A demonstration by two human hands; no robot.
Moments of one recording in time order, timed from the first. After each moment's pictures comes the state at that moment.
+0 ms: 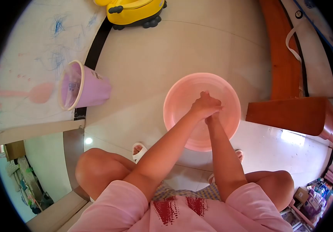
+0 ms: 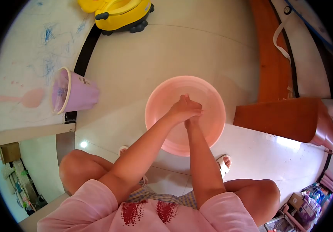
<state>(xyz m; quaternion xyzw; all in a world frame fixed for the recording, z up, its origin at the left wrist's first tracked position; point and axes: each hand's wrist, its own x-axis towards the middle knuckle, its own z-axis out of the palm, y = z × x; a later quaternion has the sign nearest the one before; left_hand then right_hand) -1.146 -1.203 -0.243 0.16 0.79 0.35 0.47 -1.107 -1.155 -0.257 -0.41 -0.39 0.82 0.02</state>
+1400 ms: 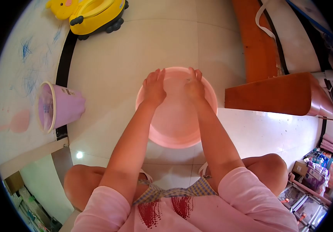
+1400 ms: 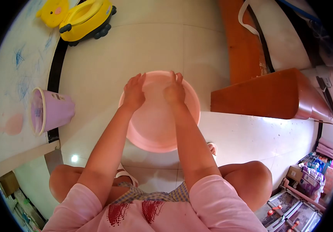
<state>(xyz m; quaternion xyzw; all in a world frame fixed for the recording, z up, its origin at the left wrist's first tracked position) -1.204 -1.222 -0.299 0.39 0.89 0.20 0.11 -1.104 -1.083 -0.286 -0.45 -0.80 0.40 0.00</state>
